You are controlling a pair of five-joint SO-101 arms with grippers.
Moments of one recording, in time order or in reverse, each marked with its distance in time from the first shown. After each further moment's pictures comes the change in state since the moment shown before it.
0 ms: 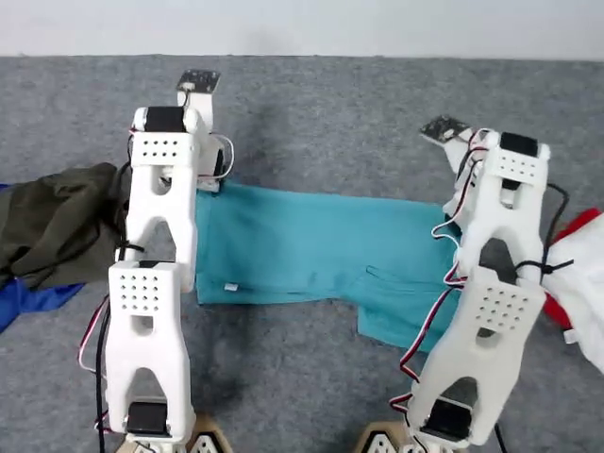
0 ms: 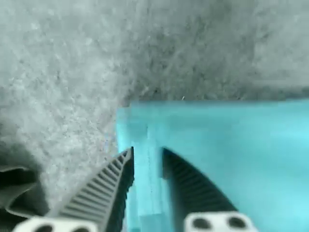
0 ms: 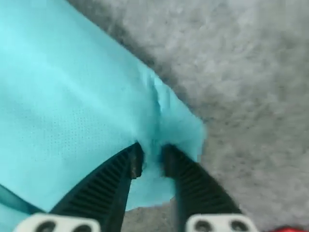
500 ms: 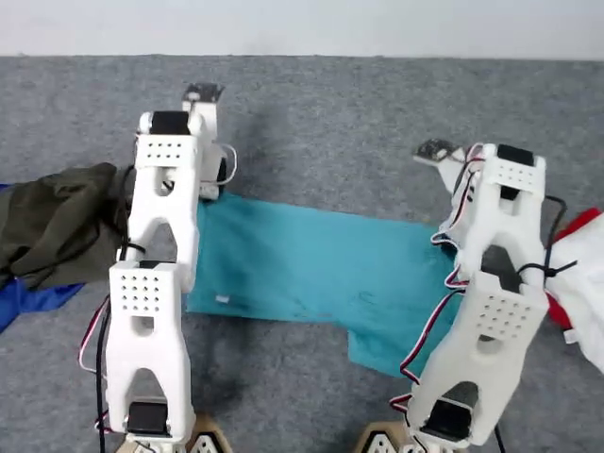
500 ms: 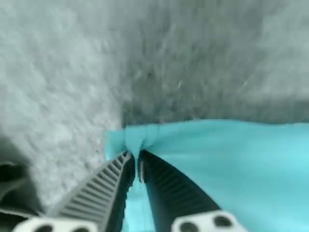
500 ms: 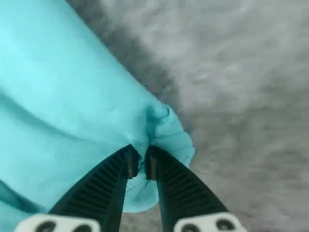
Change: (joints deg) left arm 0.3 -0.5 2.5 0.0 -0.3; right arm -0.3 -4.6 9.2 -0.5 3.9
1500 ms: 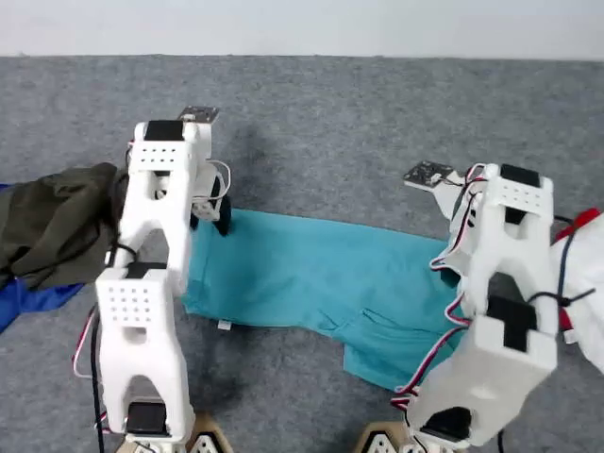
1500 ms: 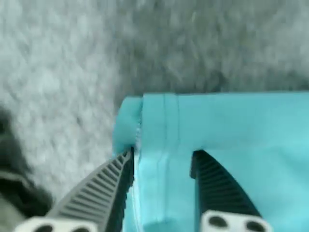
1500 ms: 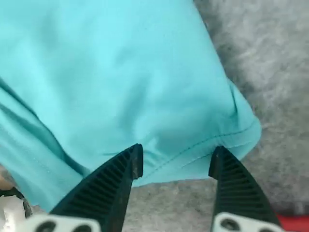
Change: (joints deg) left arm -1.0 -8.0 19.0 -0.4 -0.3; right arm 0.0 -21.2 29.1 -0.6 5.5
